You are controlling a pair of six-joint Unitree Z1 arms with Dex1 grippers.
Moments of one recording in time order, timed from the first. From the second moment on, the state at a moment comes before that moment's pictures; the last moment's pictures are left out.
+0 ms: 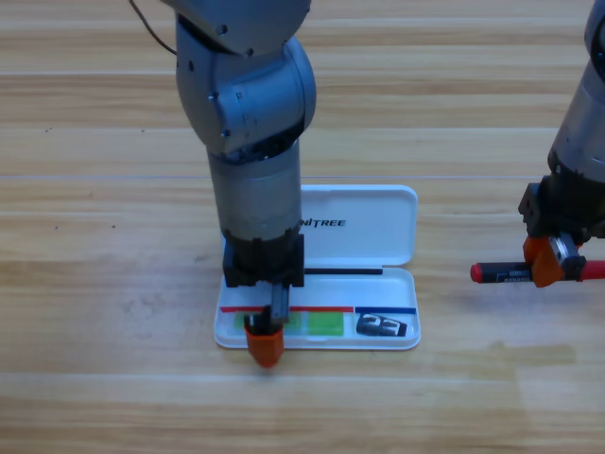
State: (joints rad) arm 0 -0.91 2.19 -1.70 1.04 0.01 0.63; arm 1 0.64 1.98 -1.47 1.00 0.04 -1.00
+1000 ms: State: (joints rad) arm 0 -0.58 1.72 -1.37 1.09 0.02 0.84; arm 1 0.92 2.29 -2.01 1.11 0.05 -0.81
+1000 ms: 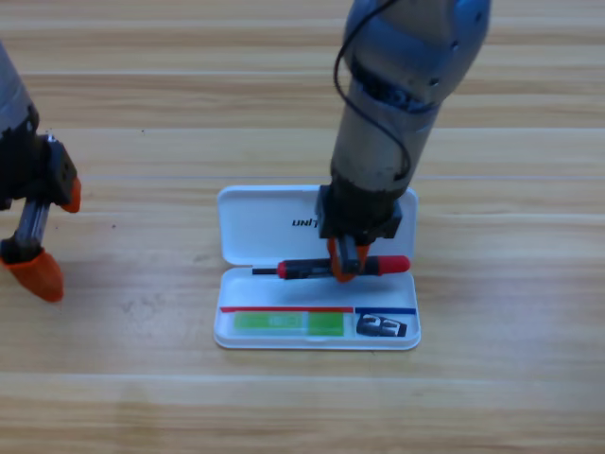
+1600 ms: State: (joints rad) arm 0 -0.58 1.71 -1.31 1.03 0.02 0.84; arm 1 0.92 2.35 -2.06 1.11 0.05 -0.76
